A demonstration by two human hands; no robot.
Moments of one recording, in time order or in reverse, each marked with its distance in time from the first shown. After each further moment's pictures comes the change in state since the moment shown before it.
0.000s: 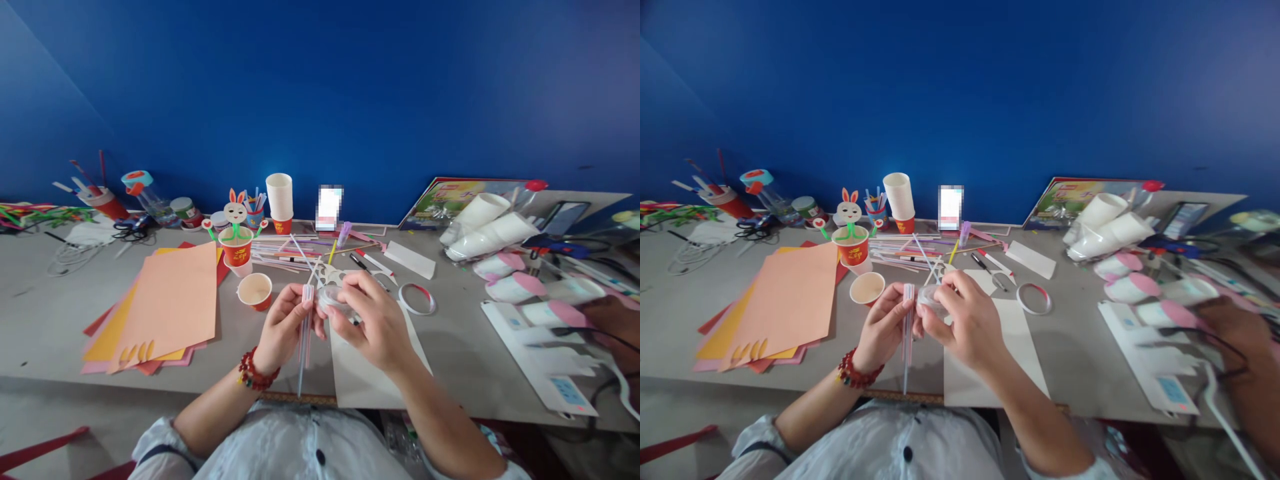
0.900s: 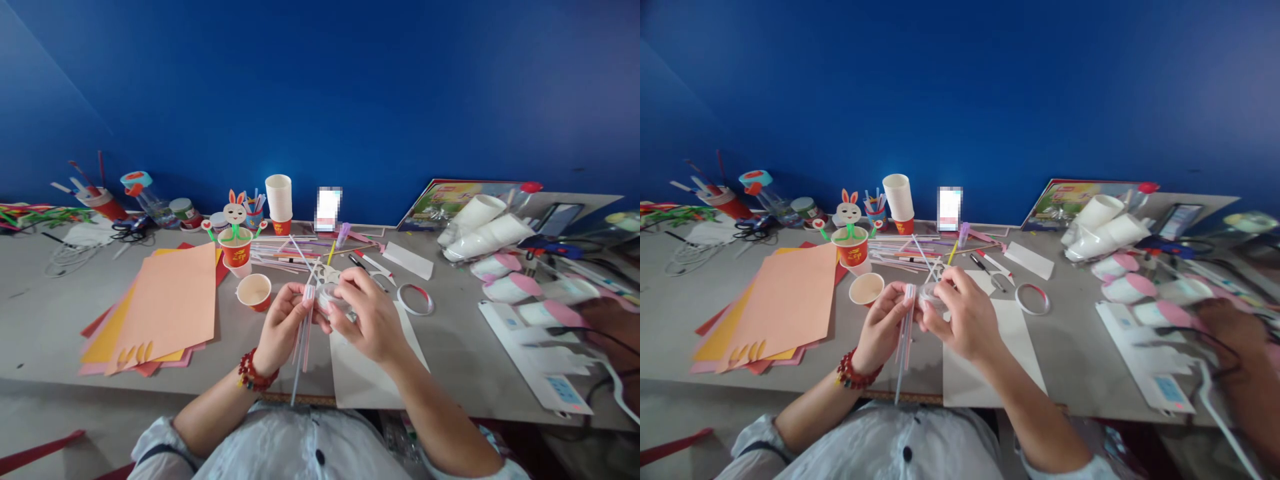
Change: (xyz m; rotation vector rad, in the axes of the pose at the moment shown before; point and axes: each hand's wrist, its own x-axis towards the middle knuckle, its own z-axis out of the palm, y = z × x) left_hand 0.000 0.002 0.001 0.098 0.026 0.011; right_hand 0.002 0.009 0.006 -0.014 -0.054 -0.012
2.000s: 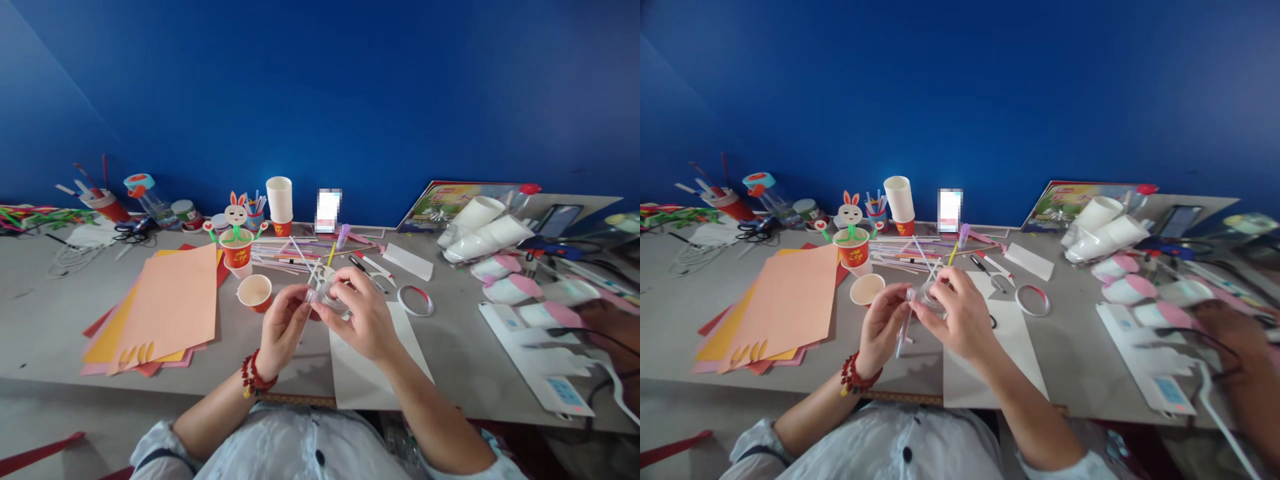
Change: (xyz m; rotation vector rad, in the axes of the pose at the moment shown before) left_hand -0.005 -0.009 -0.006 0.342 0.076 0.328; right_hand 0.002 -0.001 0.009 0.089 0.039 -0.007
